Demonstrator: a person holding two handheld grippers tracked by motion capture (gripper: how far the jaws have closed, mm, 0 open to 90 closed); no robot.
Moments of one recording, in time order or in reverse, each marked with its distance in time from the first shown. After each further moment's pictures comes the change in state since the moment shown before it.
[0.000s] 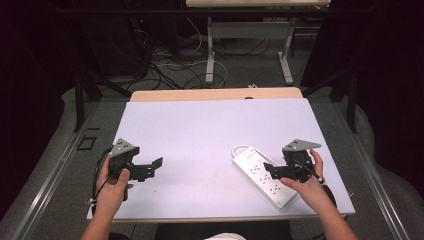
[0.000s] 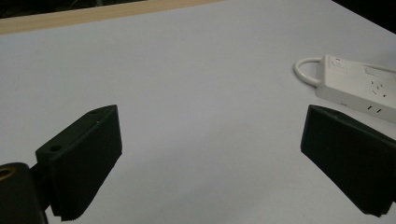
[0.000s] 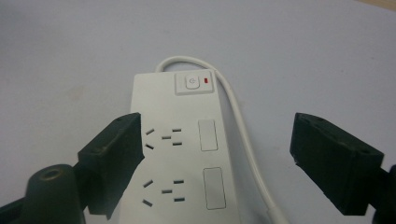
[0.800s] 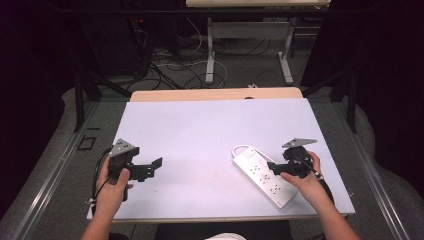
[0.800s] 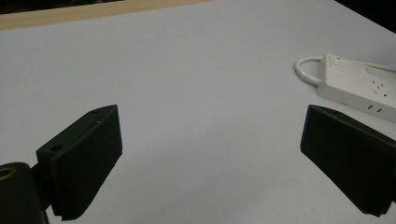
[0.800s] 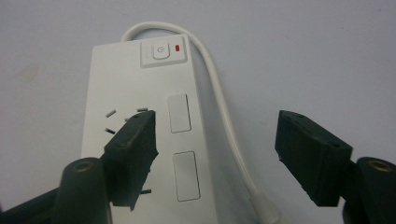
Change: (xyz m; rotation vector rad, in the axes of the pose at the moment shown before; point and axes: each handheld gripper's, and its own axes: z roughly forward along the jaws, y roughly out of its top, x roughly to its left) left arm 0.001 -0.001 0.000 0.013 -0.002 -0.015; right arm -0.019 -0.007 0.022 0.120 -0.023 0.058
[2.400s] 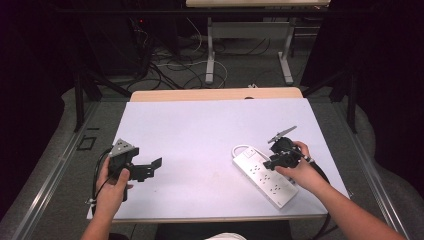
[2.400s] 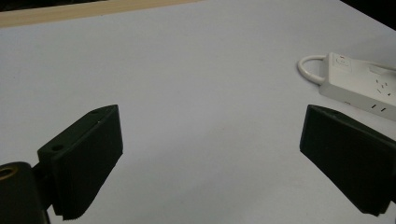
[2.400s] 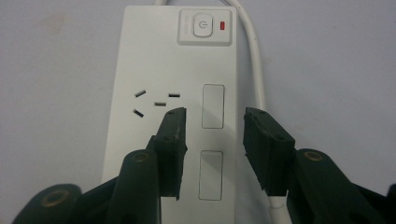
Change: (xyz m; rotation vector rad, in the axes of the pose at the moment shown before) left arm 0.002 -0.001 0.001 0.008 0.003 -0.001; right arm 0.009 0.035 0.017 0.256 0.115 -0.125
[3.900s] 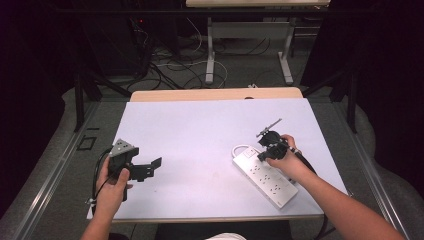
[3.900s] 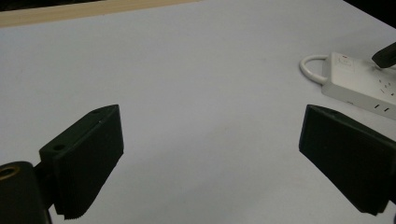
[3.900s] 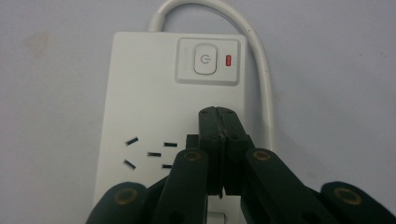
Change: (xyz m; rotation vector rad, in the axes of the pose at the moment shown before) left arm 0.001 -0.001 0.001 0.001 0.005 0.000; right arm -0.001 0.031 0.028 0.073 0.020 -0.006
